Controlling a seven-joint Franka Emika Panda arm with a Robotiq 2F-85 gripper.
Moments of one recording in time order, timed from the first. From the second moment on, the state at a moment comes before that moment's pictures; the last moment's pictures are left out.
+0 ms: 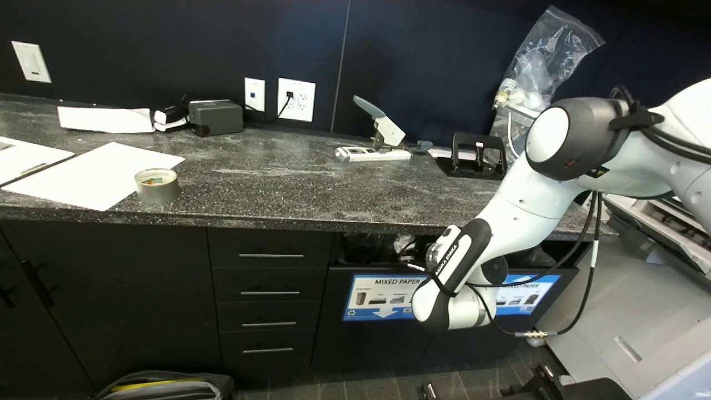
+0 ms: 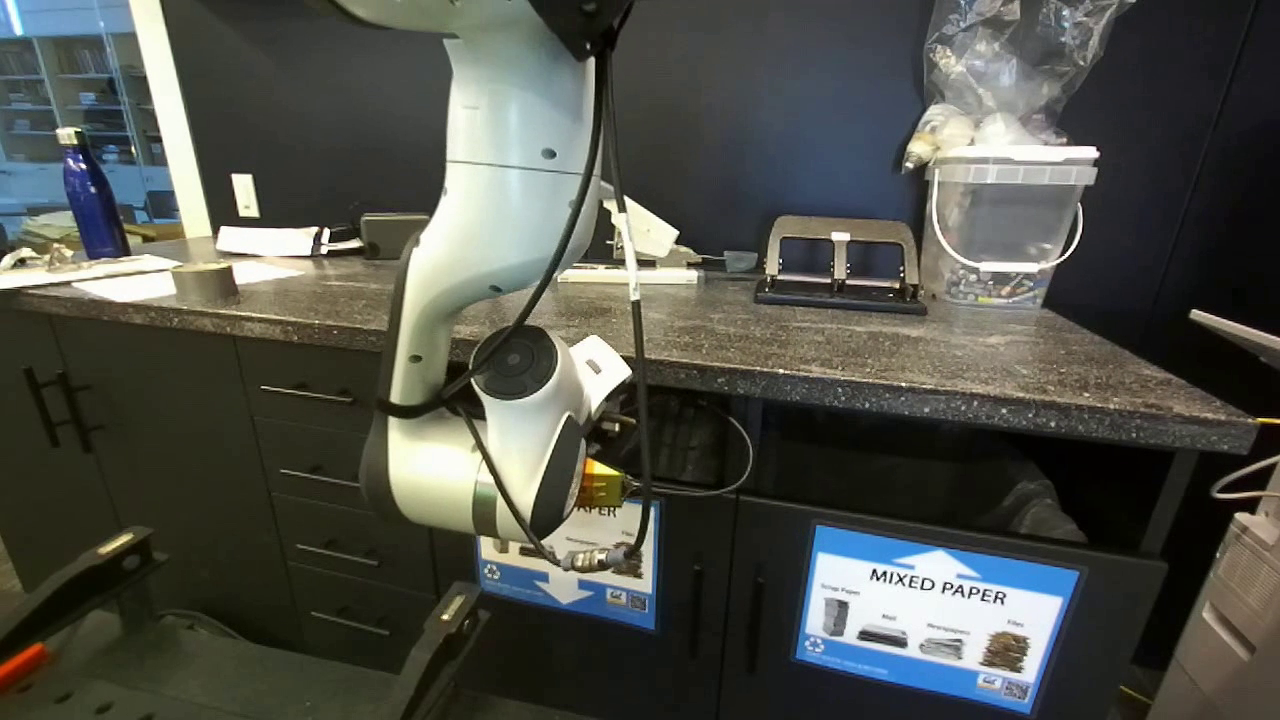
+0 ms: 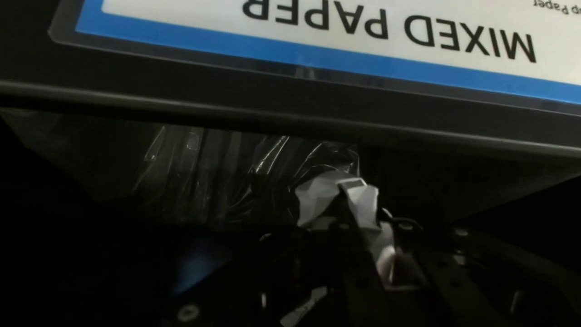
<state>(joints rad) -0.18 1.22 0.06 -1.96 -0.26 4.09 -0.13</state>
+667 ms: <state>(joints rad) -0.16 1.28 0.05 -1.87 -0.24 4.09 -0.07</state>
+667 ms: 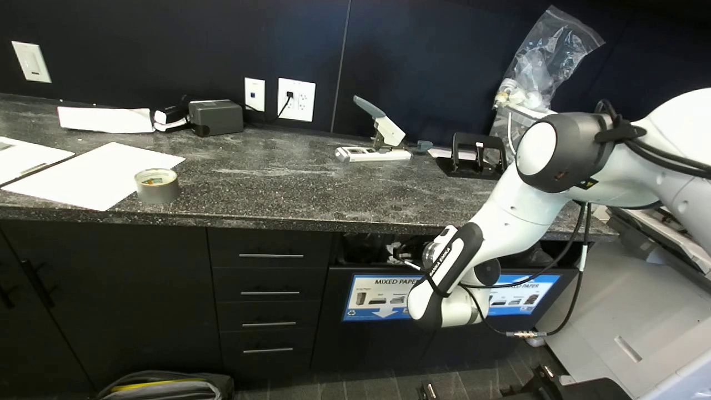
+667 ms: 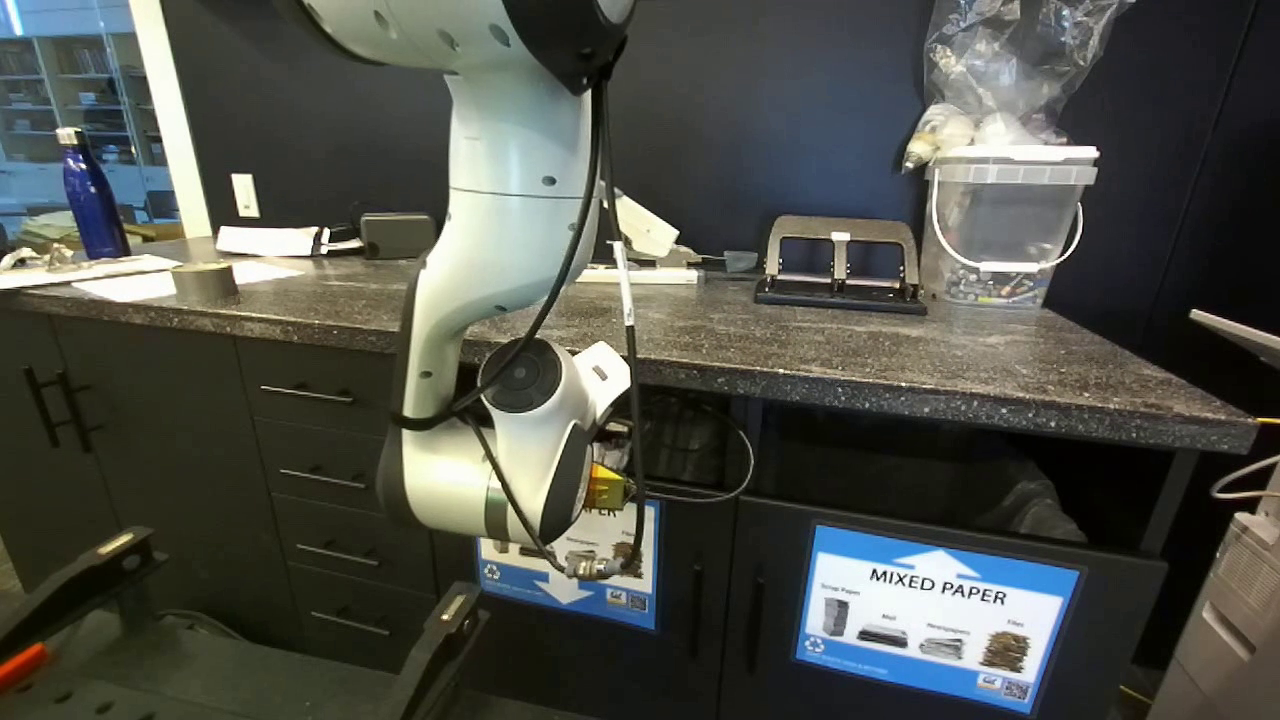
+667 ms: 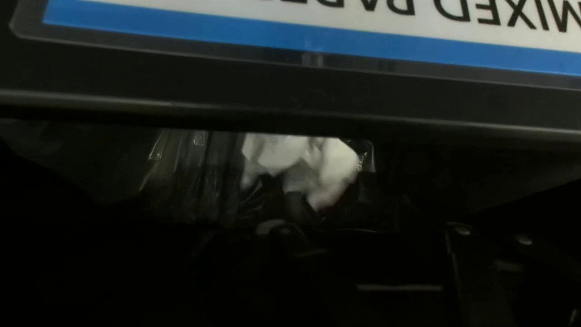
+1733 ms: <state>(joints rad) -0.14 1.06 0.04 -2.14 -0.23 3.95 -0.04</state>
